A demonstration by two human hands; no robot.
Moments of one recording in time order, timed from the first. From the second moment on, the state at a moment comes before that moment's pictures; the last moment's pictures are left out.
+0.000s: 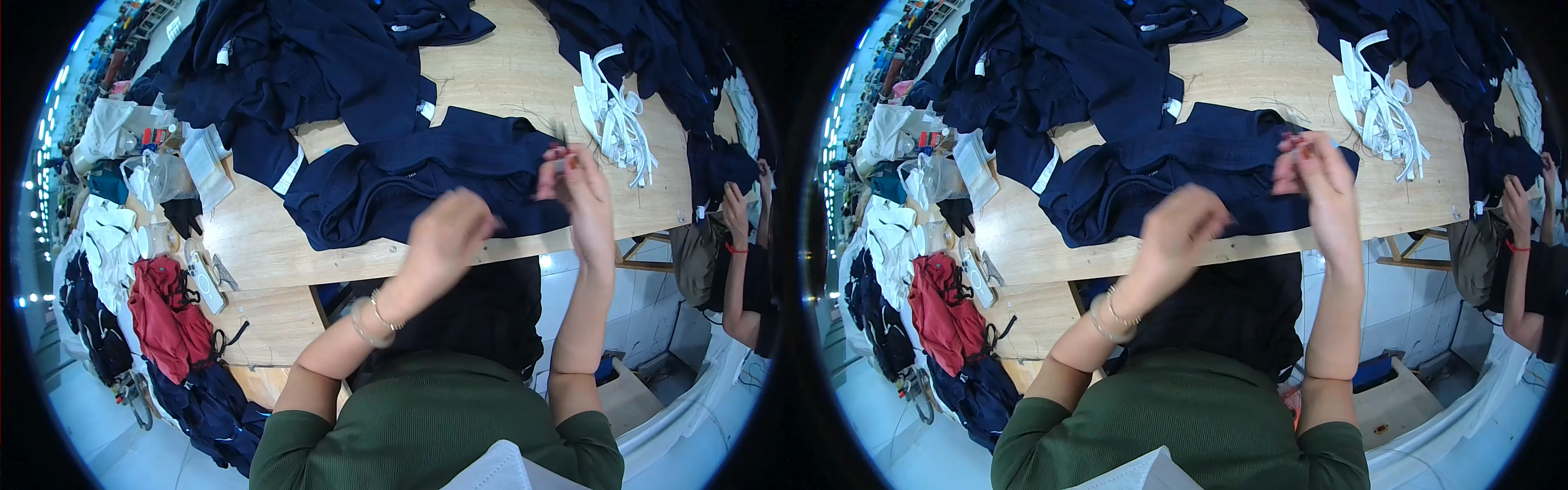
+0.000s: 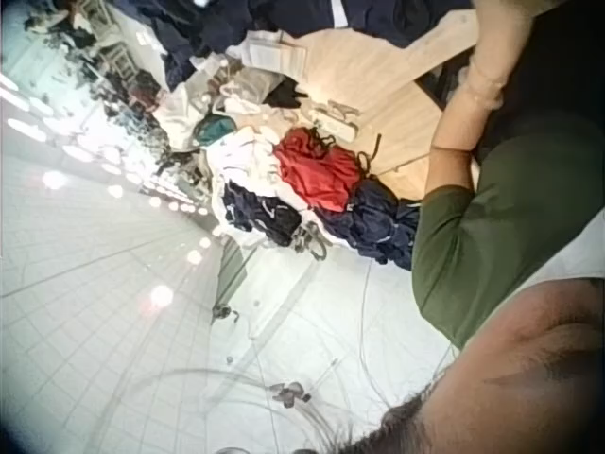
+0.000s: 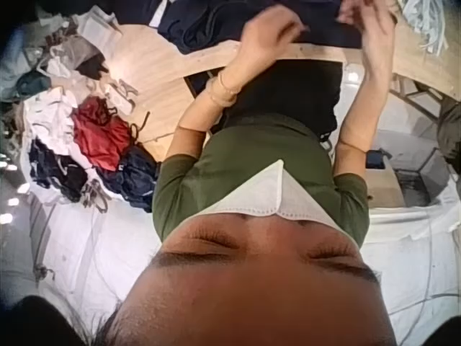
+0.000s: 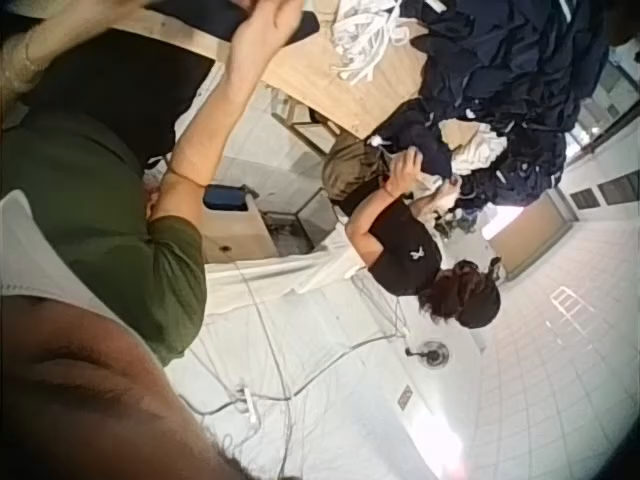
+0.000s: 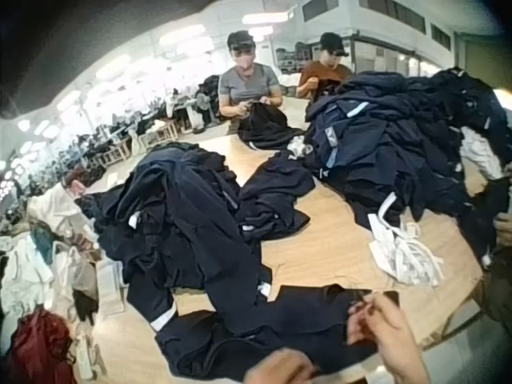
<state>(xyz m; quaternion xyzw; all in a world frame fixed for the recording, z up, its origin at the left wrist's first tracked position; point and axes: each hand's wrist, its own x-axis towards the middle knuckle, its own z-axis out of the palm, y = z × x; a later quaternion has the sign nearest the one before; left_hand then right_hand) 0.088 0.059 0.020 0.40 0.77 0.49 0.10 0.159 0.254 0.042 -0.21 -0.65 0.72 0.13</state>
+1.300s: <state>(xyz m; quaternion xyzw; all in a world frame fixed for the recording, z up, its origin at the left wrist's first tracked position) 0.005 0.066 -0.016 0.35 0.83 0.43 -0.08 0.050 0.230 -0.029 -0.11 -0.55 0.81 0.17</state>
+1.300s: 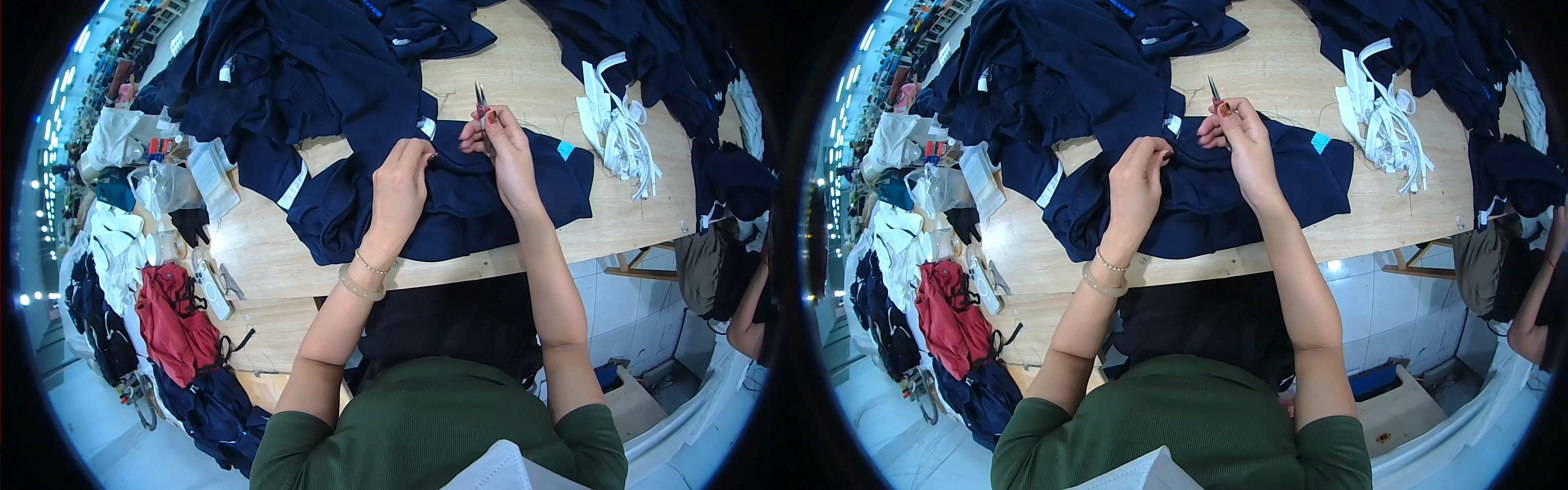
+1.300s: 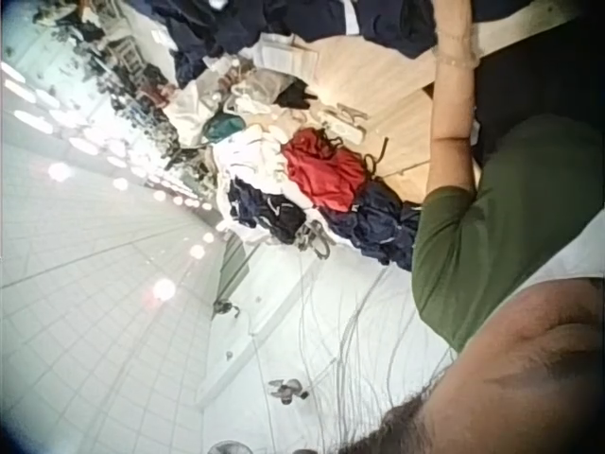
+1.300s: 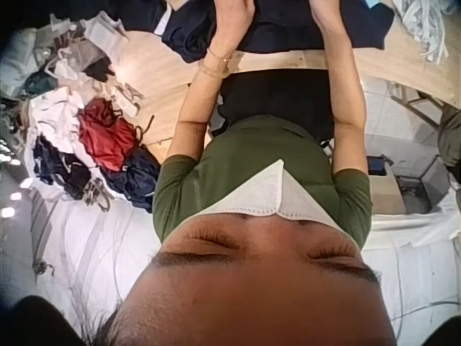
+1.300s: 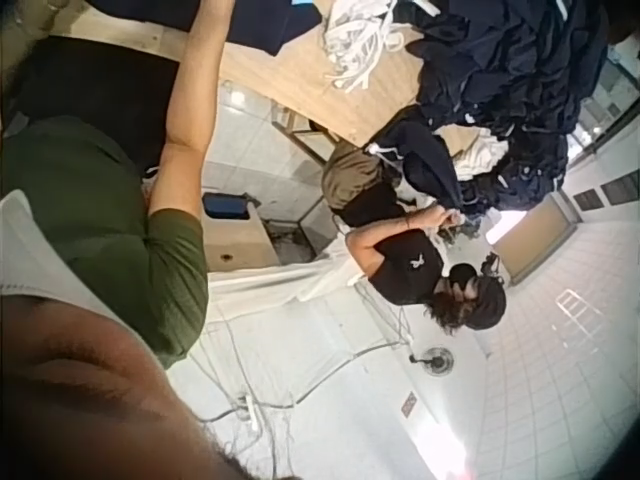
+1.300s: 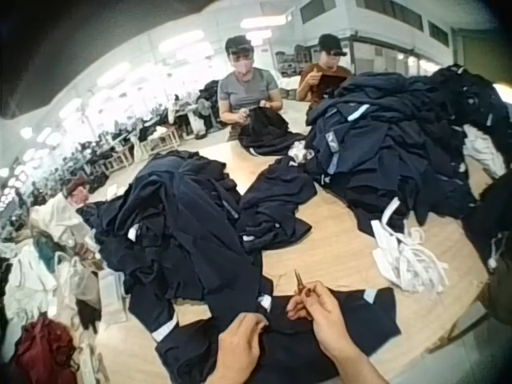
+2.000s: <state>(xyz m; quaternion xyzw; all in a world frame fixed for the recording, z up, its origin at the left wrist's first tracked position) 0.031 0.068 -0.009 0.18 0.79 0.59 0.07 0.117 0.198 0.000 -0.29 -0.44 0.85 0.04</state>
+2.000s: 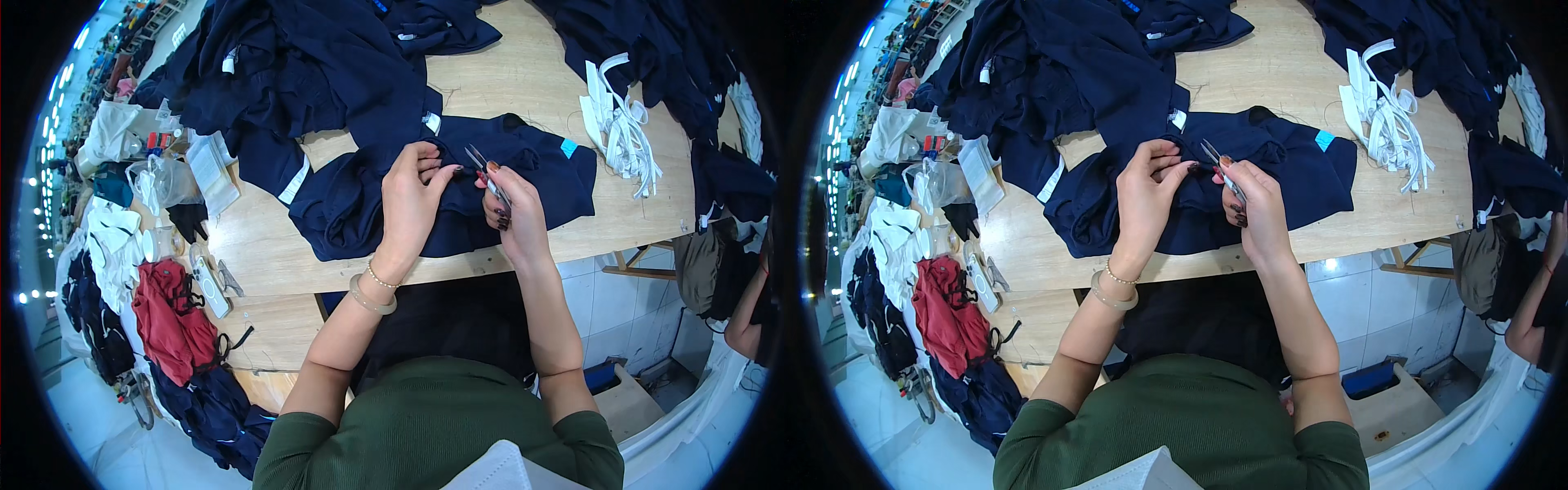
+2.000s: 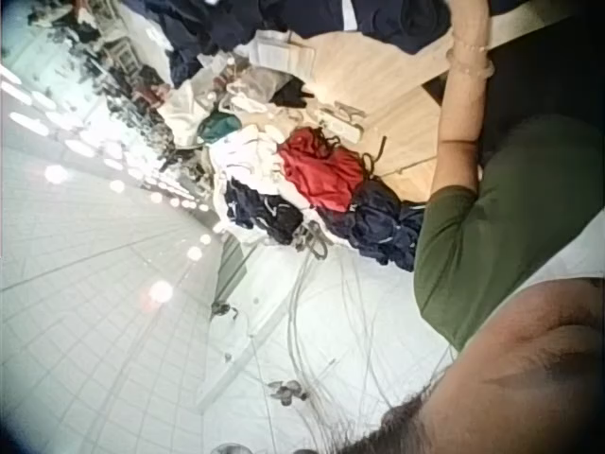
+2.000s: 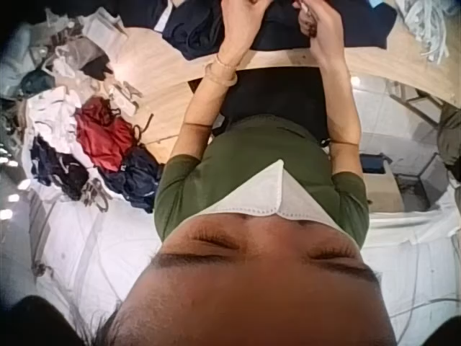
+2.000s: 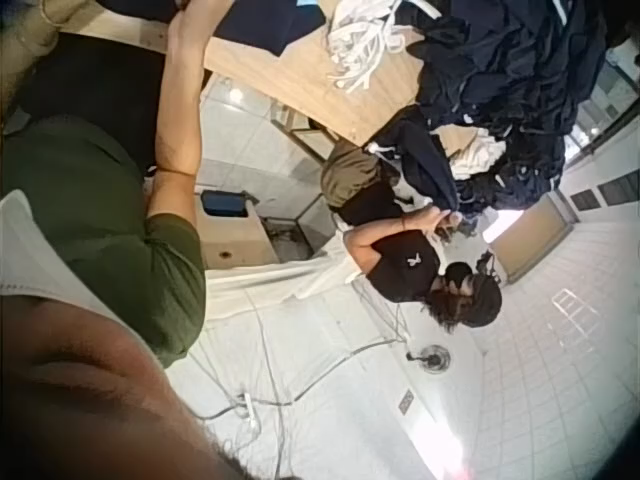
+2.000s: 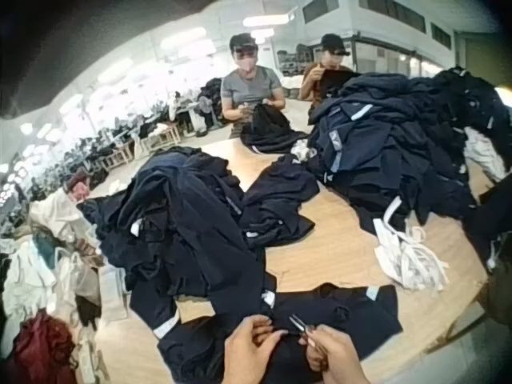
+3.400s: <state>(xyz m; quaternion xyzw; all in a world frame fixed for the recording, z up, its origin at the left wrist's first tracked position) 0.040 0.066 -0.011 0.27 0.80 0.54 0.00 0.109 0.185 -0.010 -0.28 -0.41 0.87 -0.01</state>
